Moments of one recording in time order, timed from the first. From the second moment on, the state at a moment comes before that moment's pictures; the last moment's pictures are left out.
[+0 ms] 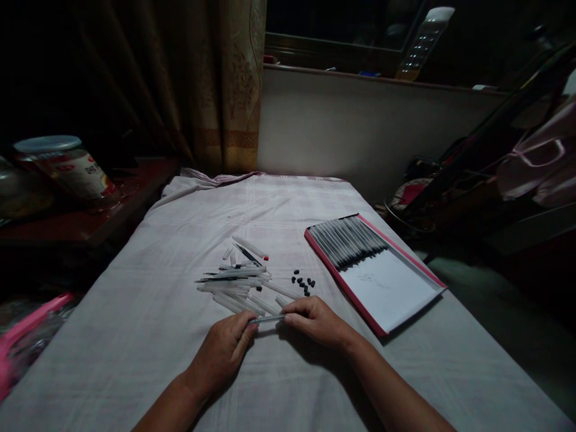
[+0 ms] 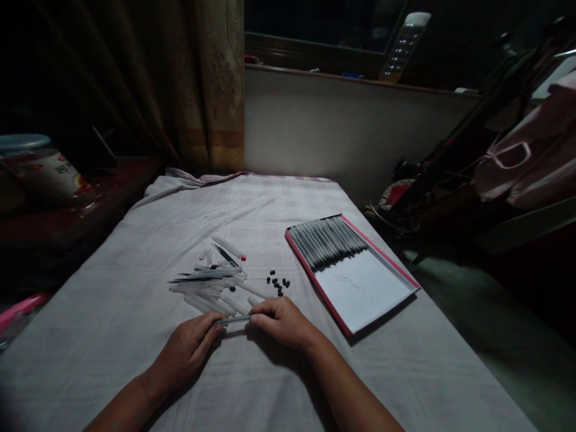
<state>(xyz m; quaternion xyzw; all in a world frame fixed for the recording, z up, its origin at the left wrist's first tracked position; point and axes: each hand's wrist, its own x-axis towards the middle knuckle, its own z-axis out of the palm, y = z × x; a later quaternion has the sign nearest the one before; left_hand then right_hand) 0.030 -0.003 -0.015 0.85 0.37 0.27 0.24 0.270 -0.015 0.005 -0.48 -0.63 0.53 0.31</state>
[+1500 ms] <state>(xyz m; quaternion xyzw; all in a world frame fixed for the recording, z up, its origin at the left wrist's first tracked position) 0.025 -0.004 -0.016 0.81 0.41 0.31 0.27 0.269 -0.019 -0.004 -0.50 -0.63 0.51 0.31</state>
